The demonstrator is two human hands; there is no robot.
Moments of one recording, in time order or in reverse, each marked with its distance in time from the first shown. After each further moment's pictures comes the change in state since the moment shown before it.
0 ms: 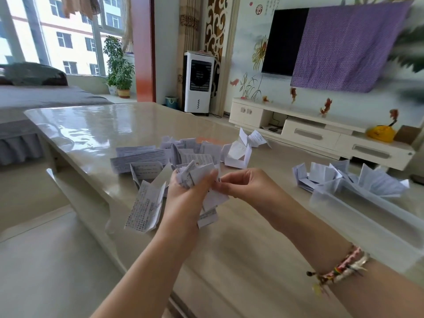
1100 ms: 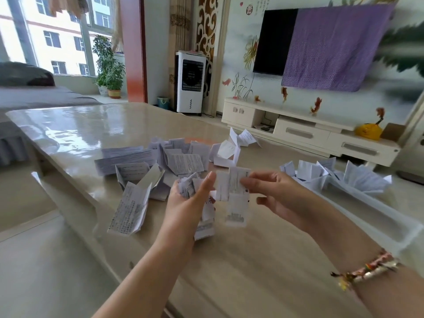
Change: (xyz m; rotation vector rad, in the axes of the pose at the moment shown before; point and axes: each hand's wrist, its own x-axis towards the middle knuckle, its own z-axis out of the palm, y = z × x) left_hand 0.000 -0.023 0.007 0.126 -0.059 -0.058; right_hand -0.026 0.012 -0.056 0.156 0.051 0.149
